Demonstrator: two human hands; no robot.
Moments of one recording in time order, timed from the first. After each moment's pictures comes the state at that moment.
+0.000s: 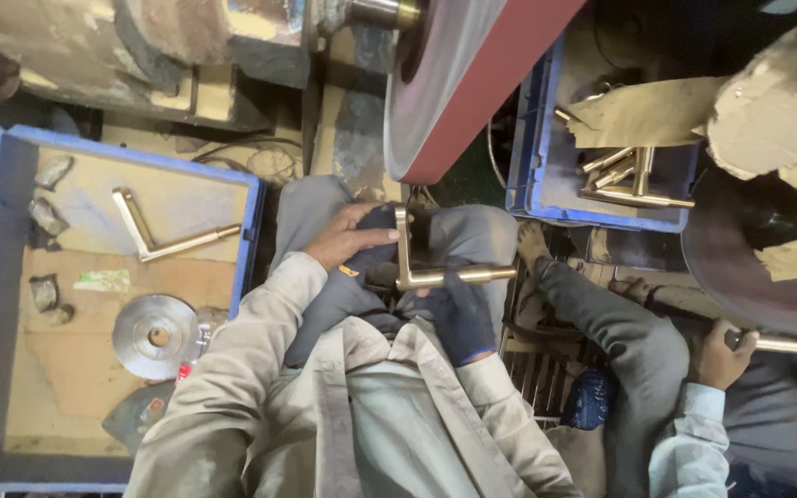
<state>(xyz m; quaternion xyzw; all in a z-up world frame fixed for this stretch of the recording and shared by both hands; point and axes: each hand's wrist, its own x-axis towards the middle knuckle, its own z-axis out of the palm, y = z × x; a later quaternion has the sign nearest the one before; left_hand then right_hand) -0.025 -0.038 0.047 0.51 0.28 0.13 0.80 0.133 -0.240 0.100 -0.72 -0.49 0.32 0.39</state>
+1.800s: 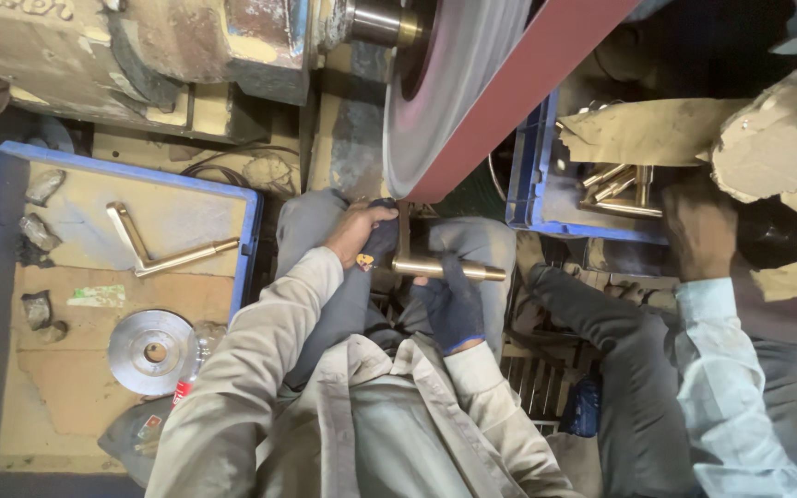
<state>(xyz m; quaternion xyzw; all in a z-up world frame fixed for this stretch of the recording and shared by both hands) 0.020 -0.022 -0.044 0.33 0.47 0.15 0.81 0.138 -0.208 0.046 -0.64 -0.29 0.39 0.59</state>
